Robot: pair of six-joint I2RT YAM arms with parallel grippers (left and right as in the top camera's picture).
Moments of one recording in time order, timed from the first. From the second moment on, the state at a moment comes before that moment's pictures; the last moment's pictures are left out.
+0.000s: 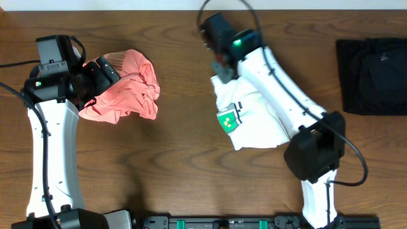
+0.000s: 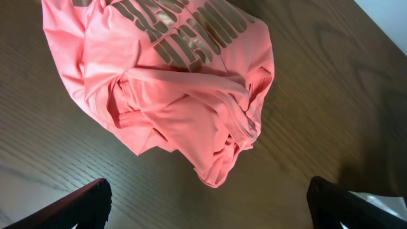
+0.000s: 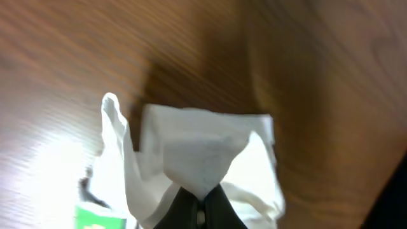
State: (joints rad) left arm 0.21 1.47 1.40 -0.97 0.10 -0.46; right arm 0.54 2.14 2.05 -1.16 0.27 -0.02
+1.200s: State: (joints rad) left arm 0.21 1.47 1.40 -0.97 0.10 -0.45; right arm 0.36 2.14 2.05 -1.66 0.00 0.07
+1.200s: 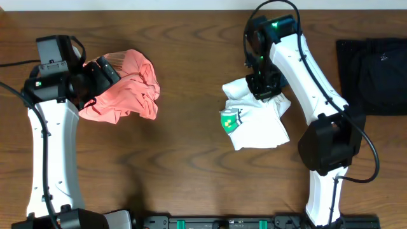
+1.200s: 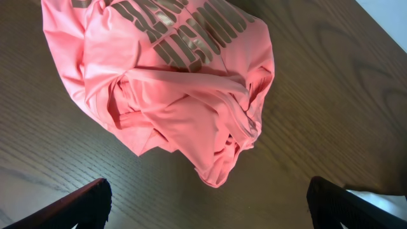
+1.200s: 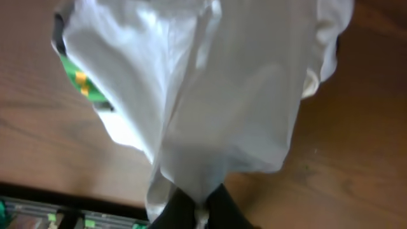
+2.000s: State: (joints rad) left arm 0.21 1.47 1.40 -0.98 0.10 -0.45; right arm 0.35 2.14 2.00 -1.44 0.00 0.04
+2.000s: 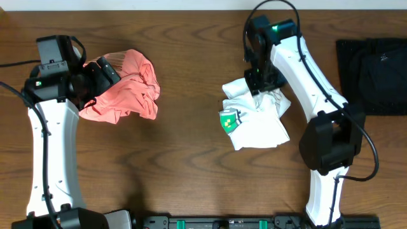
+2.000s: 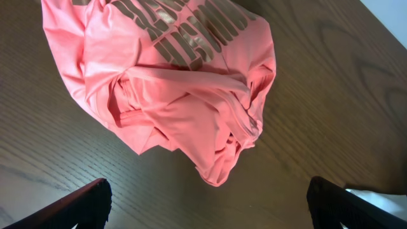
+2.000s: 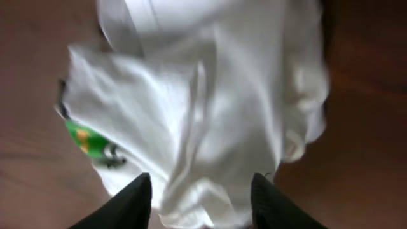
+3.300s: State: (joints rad) left arm 0.21 1.49 1.40 -0.98 0.10 -0.45; right arm 0.35 2.14 1.76 -1.12 -0.09 -0.22
